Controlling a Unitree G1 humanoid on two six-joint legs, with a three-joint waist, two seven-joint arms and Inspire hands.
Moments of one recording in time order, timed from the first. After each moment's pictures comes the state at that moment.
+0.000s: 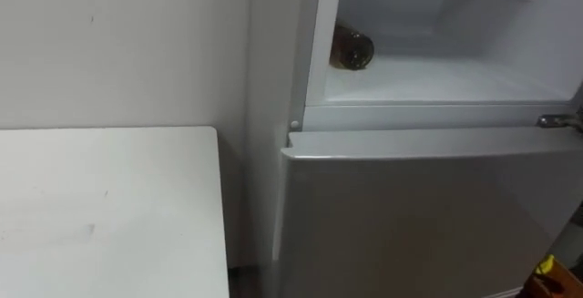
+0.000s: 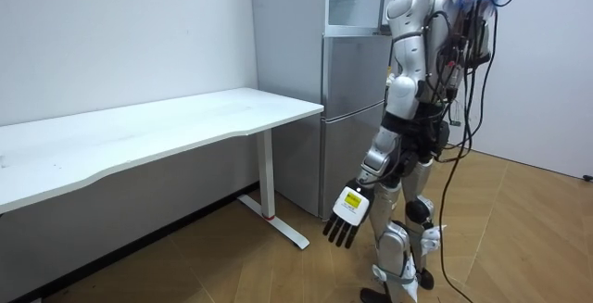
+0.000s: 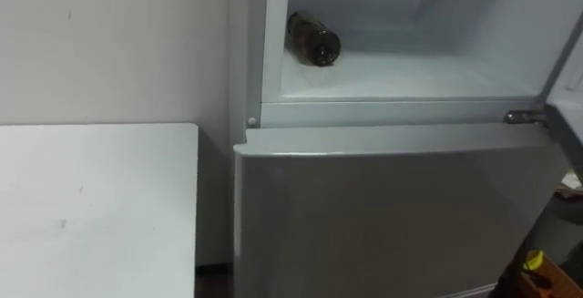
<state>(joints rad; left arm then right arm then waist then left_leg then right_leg) 0.34 0.21 0.26 1.05 -0.11 -0.02 0.18 0.11 -0.48 -0.69 -0.04 0.67 -0.13 -0.82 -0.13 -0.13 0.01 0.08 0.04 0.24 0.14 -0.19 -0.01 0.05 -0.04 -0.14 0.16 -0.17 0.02</state>
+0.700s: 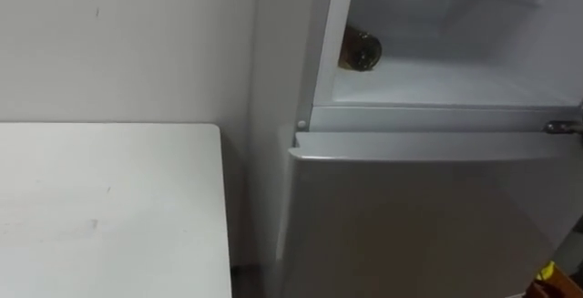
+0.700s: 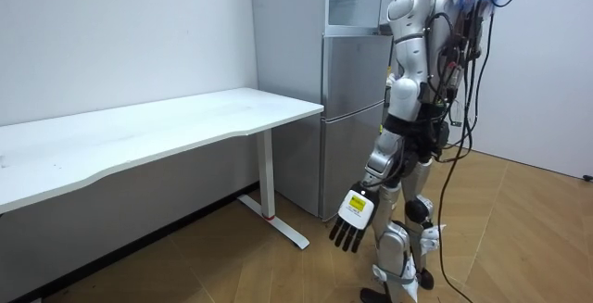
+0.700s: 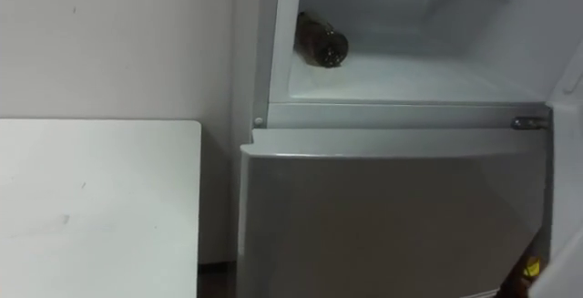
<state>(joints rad) 0.34 0.21 0.26 1.06 -0.03 0.01 0.18 -0.02 -0.54 -0.67 -0.33 0.42 -0.11 -0.71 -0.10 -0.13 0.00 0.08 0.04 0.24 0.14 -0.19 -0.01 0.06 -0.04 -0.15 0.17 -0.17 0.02</state>
